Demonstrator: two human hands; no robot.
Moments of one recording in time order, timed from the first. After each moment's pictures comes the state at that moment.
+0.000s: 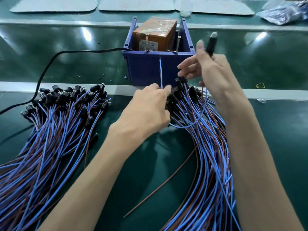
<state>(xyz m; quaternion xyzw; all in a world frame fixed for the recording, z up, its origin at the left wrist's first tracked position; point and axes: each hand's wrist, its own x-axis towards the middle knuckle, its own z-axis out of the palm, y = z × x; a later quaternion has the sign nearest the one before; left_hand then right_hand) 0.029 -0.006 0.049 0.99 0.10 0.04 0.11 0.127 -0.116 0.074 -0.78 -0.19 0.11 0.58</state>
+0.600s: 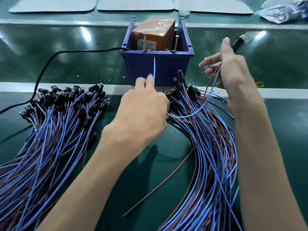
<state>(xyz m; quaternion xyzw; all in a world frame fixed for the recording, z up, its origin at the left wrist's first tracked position) 0.014 -0.013 0.065 0.99 0.10 0.00 0.00 0.149 -0.138 0.071 -0.83 -0.06 0.07 0.56</state>
